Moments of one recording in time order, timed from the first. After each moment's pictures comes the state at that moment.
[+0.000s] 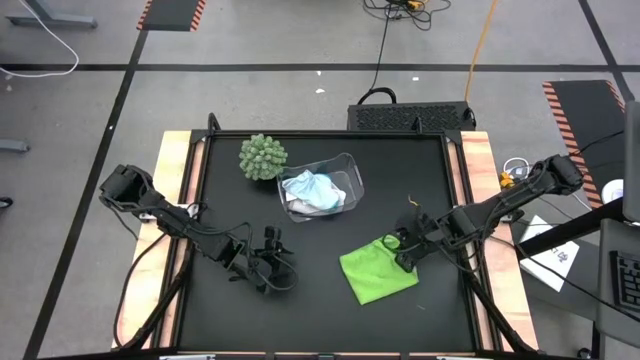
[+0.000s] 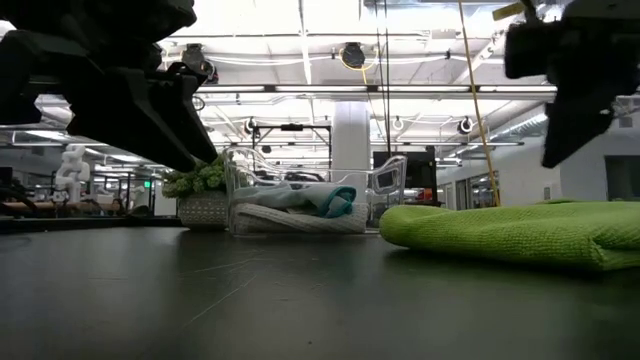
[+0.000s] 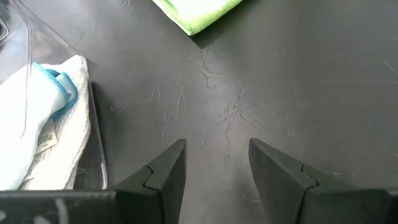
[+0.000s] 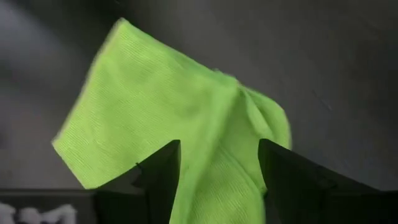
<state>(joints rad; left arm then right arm) -0.51 1.52 0.75 -0.10 -0.45 -0.04 0.42 1.12 0.66 -0.65 0.23 1.00</state>
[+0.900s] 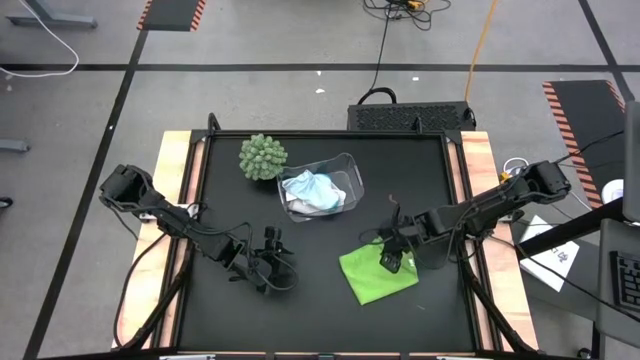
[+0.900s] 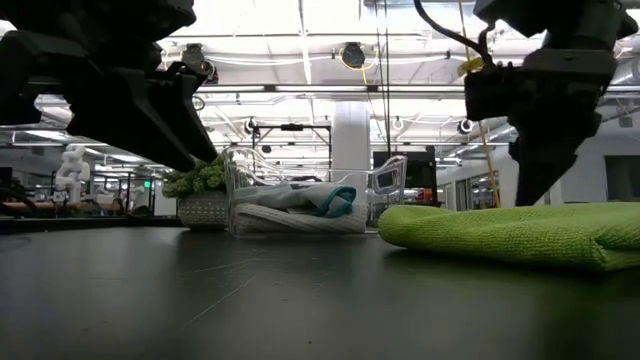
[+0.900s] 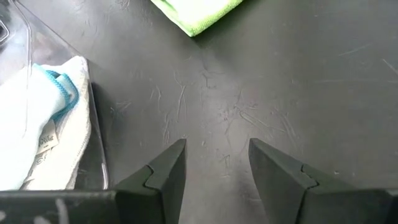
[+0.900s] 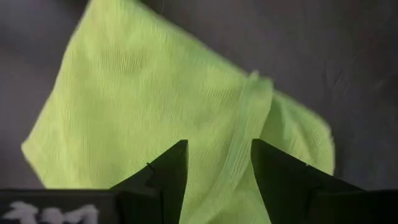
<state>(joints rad) -0.51 1.52 0.75 -0.10 -0.45 -0.03 0.28 1.34 0.66 -0.45 0.03 0.81</state>
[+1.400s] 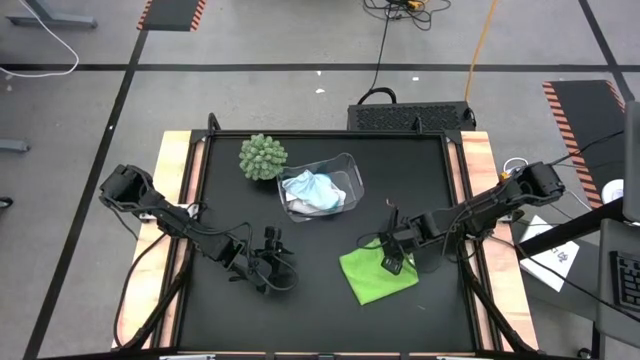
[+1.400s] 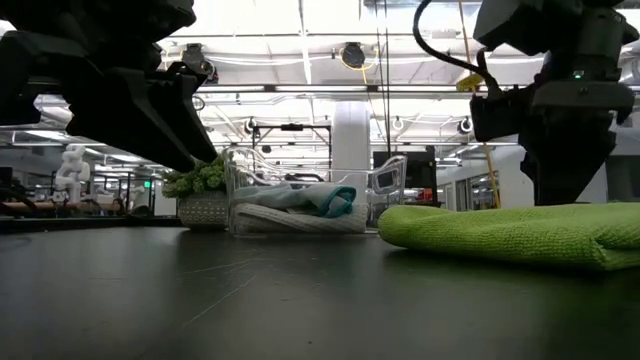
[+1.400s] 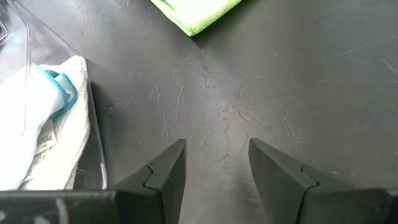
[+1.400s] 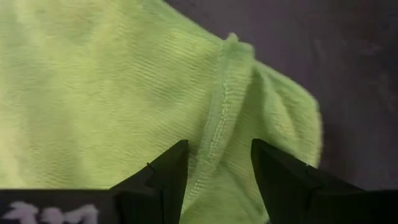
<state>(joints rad) -0.51 1.52 0.75 -0.10 -0.45 -0.04 0.28 1.41 0.66 -0.51 0.03 0.82</state>
